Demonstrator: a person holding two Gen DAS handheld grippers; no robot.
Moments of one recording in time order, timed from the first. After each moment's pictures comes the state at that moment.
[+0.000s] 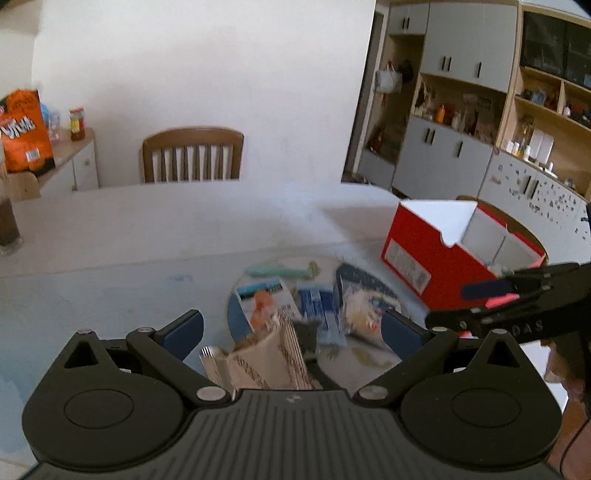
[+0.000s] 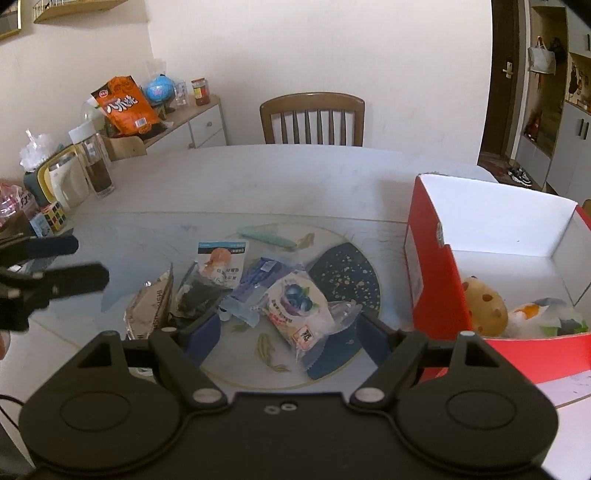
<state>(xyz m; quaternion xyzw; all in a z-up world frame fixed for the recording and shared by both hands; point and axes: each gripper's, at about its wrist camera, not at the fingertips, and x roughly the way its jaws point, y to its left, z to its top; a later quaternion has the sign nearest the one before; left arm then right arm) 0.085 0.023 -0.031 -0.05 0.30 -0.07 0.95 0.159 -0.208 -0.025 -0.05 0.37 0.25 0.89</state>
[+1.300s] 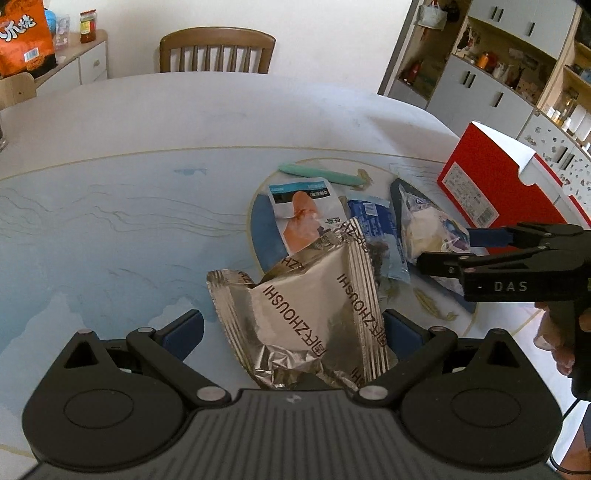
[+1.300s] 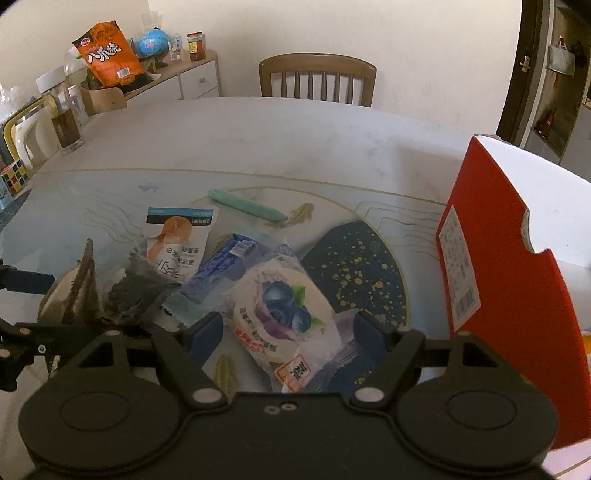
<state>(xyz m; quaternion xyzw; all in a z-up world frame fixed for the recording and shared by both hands) 0.137 0.045 -0.107 -0.09 0.43 -0.05 0.89 0.219 -0.170 -0.089 -0.10 0.41 0.25 0.87</state>
